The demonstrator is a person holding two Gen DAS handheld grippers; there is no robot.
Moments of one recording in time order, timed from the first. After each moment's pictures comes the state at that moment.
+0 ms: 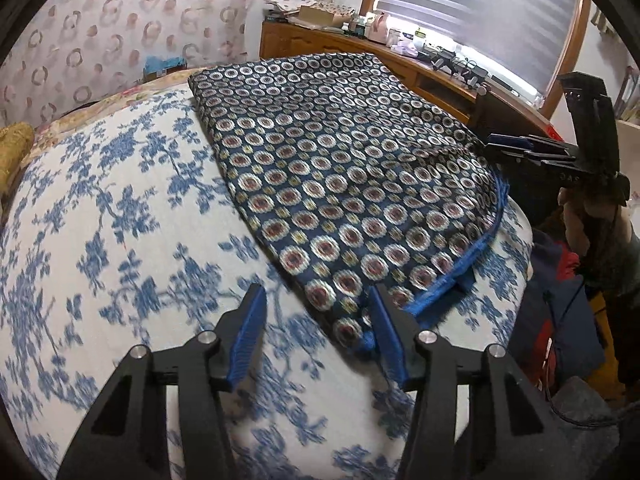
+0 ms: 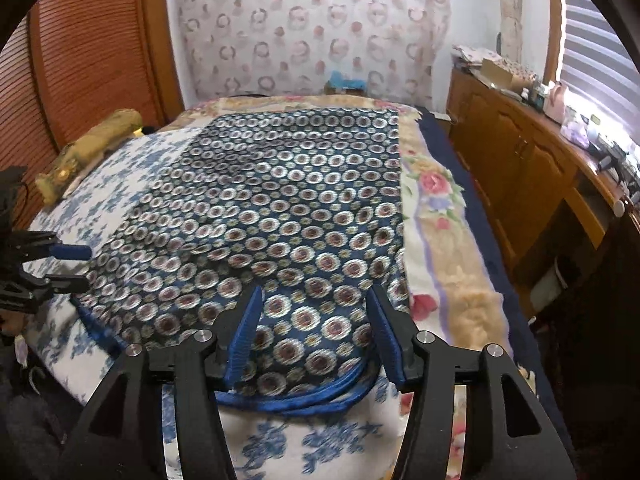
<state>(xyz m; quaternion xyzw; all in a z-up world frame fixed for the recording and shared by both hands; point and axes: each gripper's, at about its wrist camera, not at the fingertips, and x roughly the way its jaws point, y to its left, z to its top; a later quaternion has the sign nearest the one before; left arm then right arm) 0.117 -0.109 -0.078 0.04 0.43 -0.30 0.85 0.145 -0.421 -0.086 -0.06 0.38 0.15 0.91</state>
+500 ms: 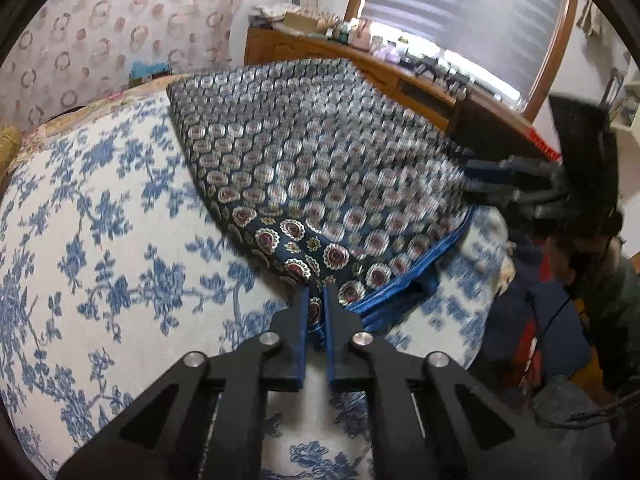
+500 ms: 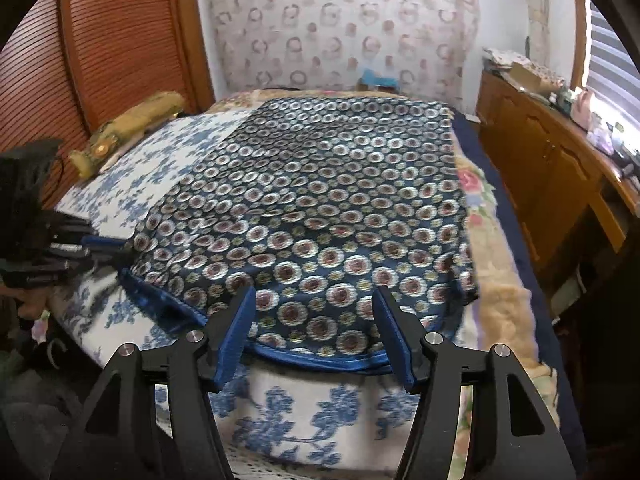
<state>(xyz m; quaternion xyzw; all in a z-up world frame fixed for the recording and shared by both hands) 0.107 -0.119 -0.064 0.02 0.41 -0.33 0.85 0.120 -0.389 -0.098 -0.07 0.38 0.20 0.90</state>
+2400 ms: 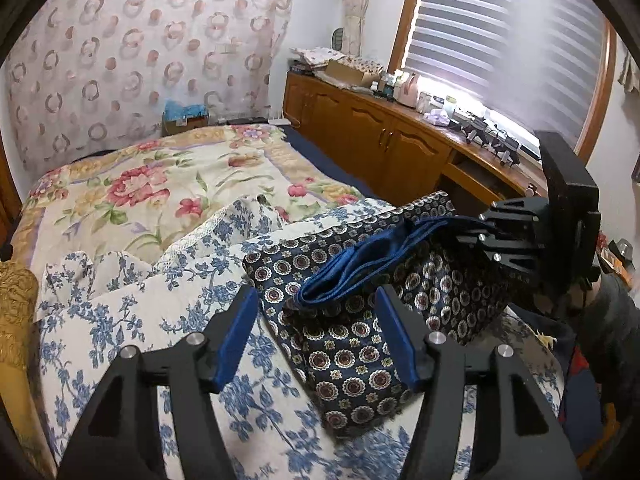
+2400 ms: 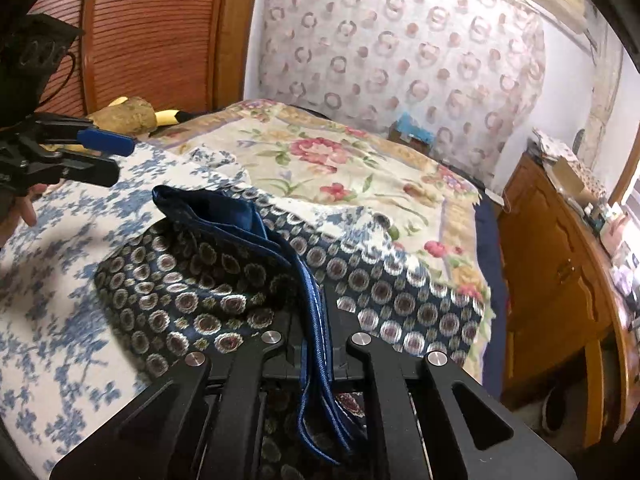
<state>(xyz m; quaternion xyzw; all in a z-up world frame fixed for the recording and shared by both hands) 0.319 -0.102 0.000 0.00 0.36 -0.27 0.89 0.340 -0.343 -0.066 -0.21 0.32 0.25 0.89</state>
